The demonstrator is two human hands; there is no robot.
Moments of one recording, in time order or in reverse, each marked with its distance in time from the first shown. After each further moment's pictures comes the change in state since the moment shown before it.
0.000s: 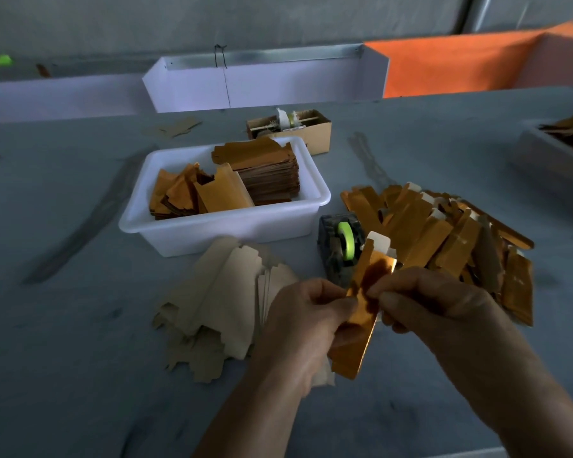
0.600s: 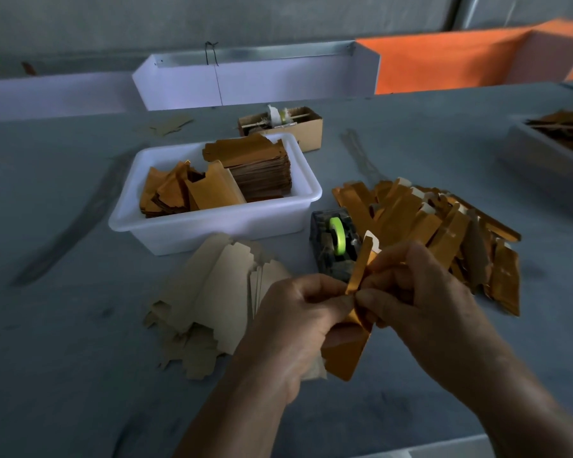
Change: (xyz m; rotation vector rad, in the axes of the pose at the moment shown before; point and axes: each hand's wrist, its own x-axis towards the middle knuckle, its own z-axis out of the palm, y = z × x) left_hand -0.011 0.008 -0.002 -0.083 -0.113 -0.009; right_hand 0.005 -0.002 0.006 -0.212 0.075 -0.042
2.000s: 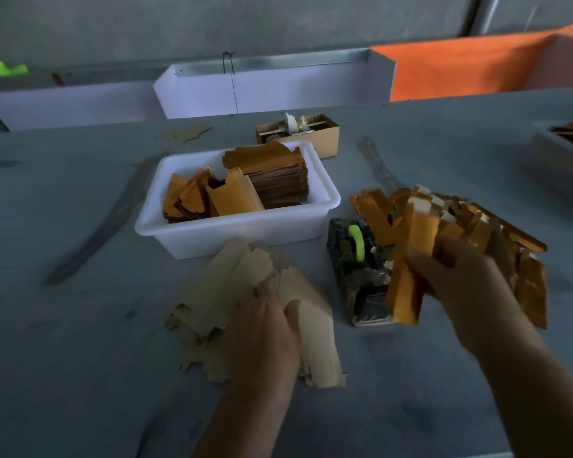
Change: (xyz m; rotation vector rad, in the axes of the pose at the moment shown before) left_hand 0.012 -0.031 -0.037 1.279 0.639 0.107; right_hand 0.039 0.036 -0.008 0.112 0.144 0.255
